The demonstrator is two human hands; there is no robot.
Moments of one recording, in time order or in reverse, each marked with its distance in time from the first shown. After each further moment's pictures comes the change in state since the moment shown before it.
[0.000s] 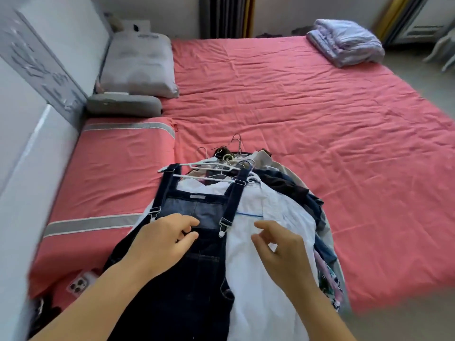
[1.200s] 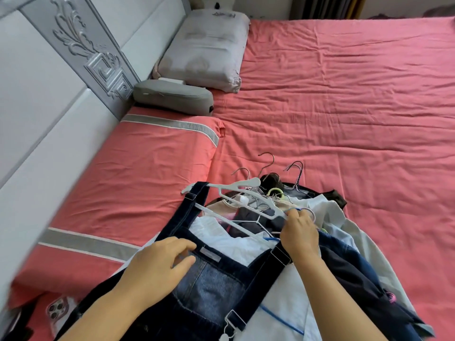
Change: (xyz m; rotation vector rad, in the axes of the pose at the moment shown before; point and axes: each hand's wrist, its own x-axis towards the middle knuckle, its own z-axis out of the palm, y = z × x) left_hand 0.167 -0.074 0.055 0.014 0.025 -0.421; right_hand 0.314 0.160 0.170 -0.555 -0.372 0.097
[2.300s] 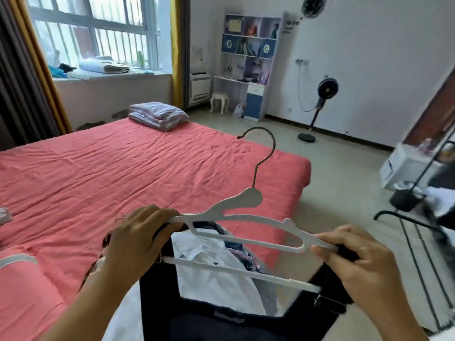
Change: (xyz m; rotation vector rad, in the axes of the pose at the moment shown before) left_hand -0.205 0.075 -0.165 -0.361 0.270 1.564; right_hand -0.651 -0.132 -0.196 0.392 1.248 0.379
